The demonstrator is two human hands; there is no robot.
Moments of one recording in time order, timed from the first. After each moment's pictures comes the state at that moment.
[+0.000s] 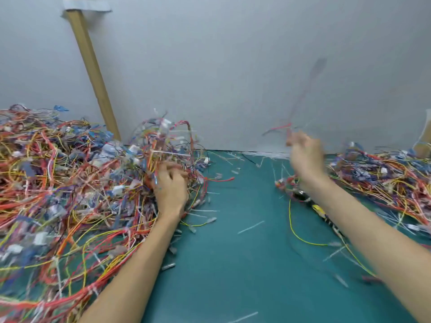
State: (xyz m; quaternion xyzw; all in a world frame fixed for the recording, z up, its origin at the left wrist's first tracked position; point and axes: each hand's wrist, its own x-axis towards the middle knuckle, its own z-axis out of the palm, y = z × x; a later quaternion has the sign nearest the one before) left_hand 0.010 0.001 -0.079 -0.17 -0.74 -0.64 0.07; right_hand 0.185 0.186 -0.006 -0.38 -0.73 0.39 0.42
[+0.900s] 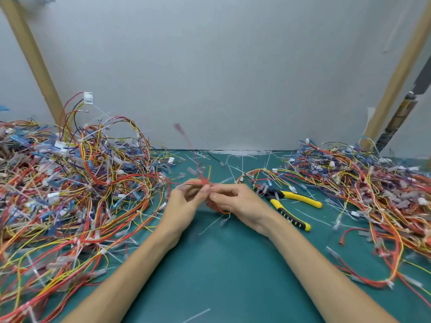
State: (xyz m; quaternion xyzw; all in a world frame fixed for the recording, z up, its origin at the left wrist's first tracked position) left_hand 0.098 0.034 -0.091 -0.40 -0.54 -0.70 -0.24; right_hand 0.213 0.142 -0.070 -0.14 -0.70 0.68 0.17
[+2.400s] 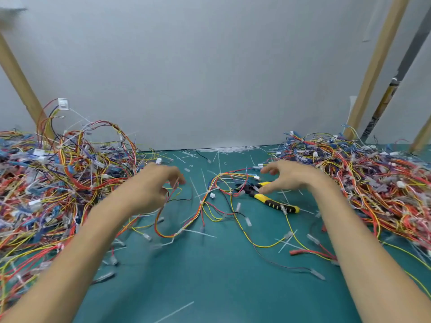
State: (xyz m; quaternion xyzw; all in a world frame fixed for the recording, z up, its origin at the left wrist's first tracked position) left_hand 0.075 0.009 -0.006 -0.59 -0.80 -0.12 0.00; right_hand 0.296 0.243 -0.014 -0.40 -0.89 0.22 -0.02
